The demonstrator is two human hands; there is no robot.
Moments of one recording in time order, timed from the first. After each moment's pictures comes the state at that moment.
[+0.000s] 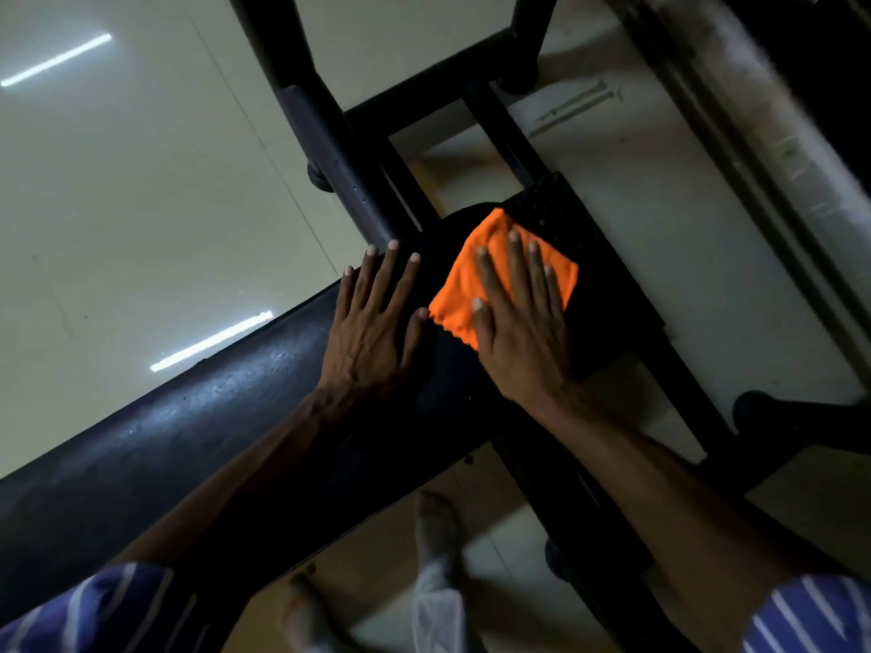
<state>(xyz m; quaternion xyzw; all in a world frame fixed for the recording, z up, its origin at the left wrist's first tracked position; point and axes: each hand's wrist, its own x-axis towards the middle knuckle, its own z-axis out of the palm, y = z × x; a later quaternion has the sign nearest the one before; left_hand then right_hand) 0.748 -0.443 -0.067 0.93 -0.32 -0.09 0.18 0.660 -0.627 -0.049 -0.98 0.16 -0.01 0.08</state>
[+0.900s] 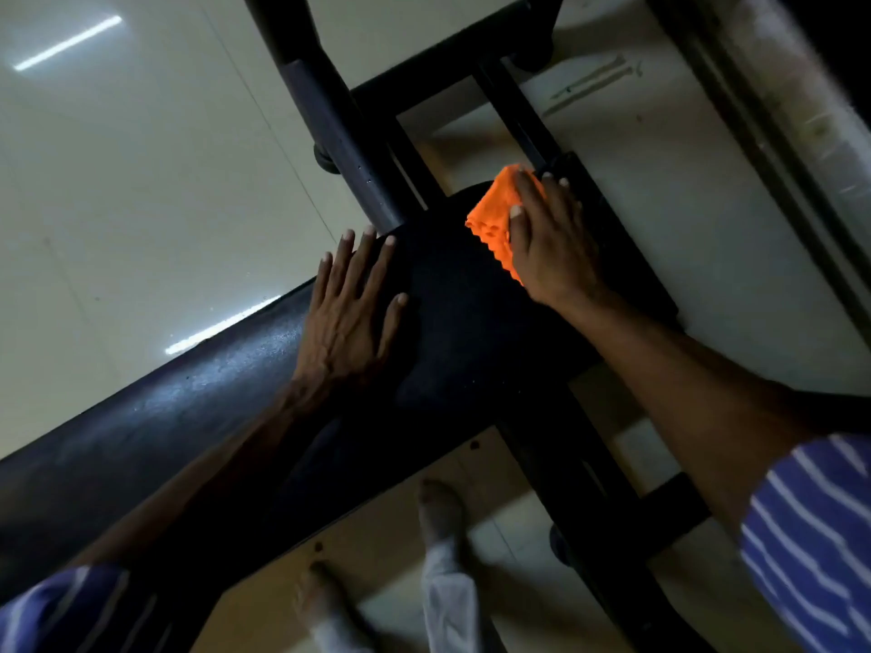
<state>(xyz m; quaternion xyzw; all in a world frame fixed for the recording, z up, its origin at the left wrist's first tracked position) 0.750 -0.419 -0.063 0.93 -0.30 -0.09 0.17 0.720 -0.682 -0.044 -0.96 0.22 0.07 0.17</state>
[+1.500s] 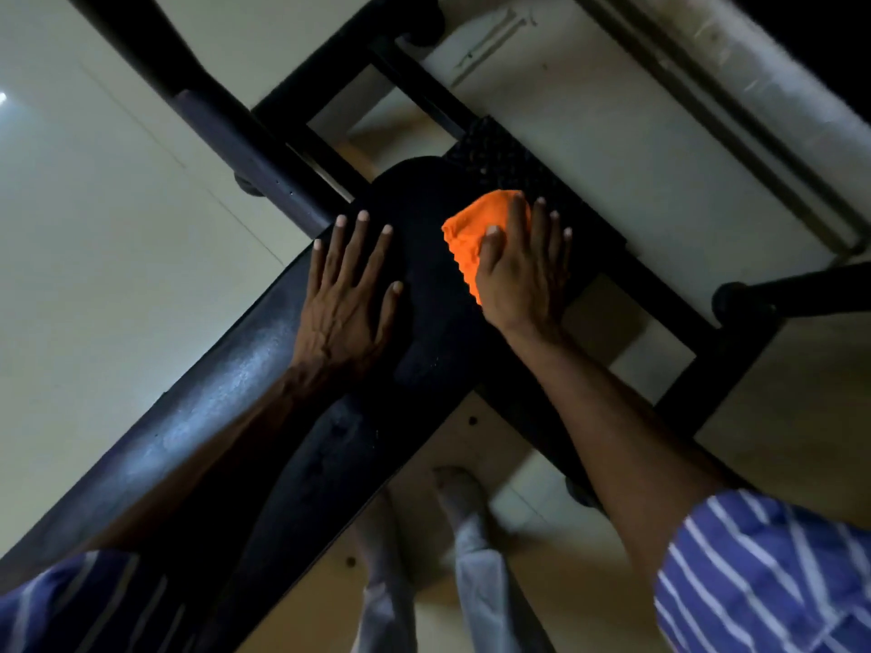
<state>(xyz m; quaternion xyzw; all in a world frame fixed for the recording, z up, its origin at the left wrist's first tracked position) 0.750 -0.462 -0.056 0.89 -0.42 -0.10 0.17 0.645 -0.645 -0.055 -0.87 0.47 -0.02 0.15</state>
